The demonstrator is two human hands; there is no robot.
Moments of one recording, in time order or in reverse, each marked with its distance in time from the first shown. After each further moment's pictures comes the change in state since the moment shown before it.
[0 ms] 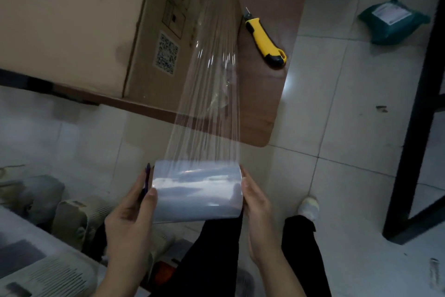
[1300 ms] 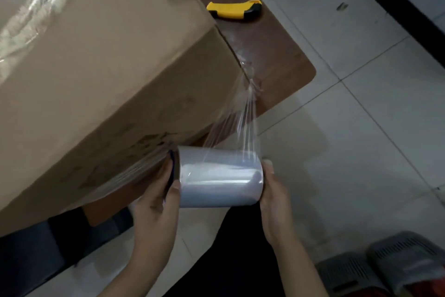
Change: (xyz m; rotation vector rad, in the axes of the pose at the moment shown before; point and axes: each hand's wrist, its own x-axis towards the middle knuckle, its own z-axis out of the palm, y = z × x) left_hand 0.248 0.001 -0.100 0.286 -0.793 0.567; right_hand 0.081 0.177 0.210 0.826 0.438 -0.258
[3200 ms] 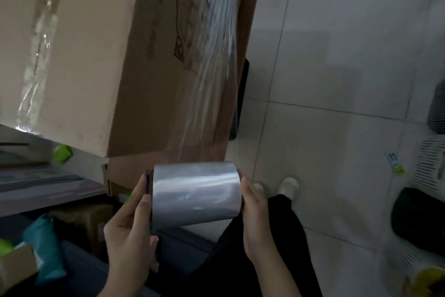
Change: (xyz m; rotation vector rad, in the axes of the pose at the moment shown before) left_hand 0.096 -0.150 -0.357 0.131 -0.471 0.338; right_hand -0.096 0.417 0.192 0.475 0.066 -0.454
